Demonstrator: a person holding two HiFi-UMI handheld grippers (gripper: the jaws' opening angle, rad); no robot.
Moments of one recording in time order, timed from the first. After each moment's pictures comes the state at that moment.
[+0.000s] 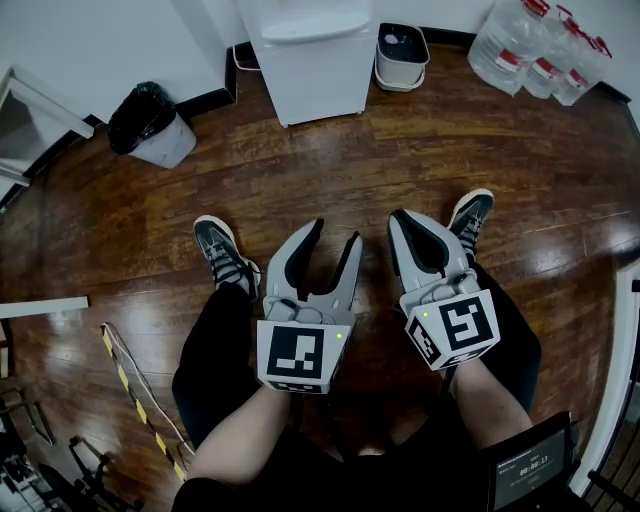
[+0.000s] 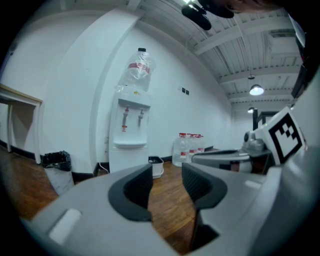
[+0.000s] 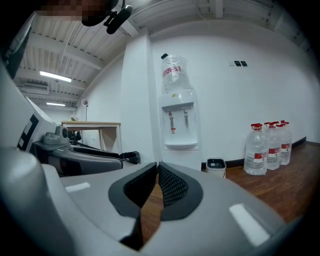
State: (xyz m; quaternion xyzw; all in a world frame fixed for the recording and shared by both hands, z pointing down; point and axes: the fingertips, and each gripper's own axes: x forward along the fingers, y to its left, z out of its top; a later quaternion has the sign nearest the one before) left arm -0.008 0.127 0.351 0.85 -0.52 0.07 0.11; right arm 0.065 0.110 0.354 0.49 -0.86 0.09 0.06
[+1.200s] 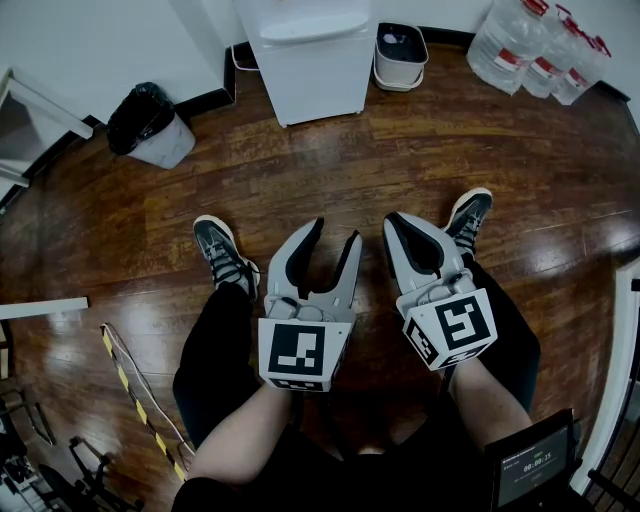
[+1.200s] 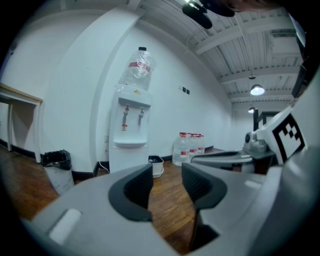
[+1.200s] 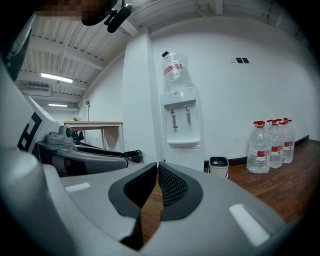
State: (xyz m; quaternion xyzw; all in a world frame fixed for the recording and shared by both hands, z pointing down) left arm -0.006 0.125 0.355 0.85 -0.52 0.07 0.11; right arm 0.060 0.113 0.359 0.48 -0.87 0.09 0.06
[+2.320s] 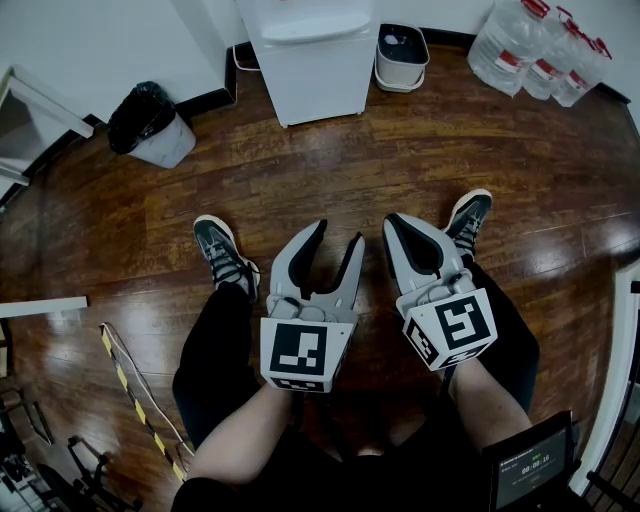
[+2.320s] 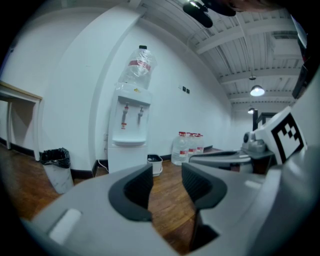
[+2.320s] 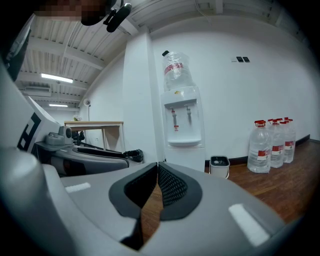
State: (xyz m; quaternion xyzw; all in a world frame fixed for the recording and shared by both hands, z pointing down) left arm -0.004 0.127 0.357 0.85 -0.51 0.07 0.11; right arm 0.058 0.114 0.359 0.48 -0.87 0.10 0.06
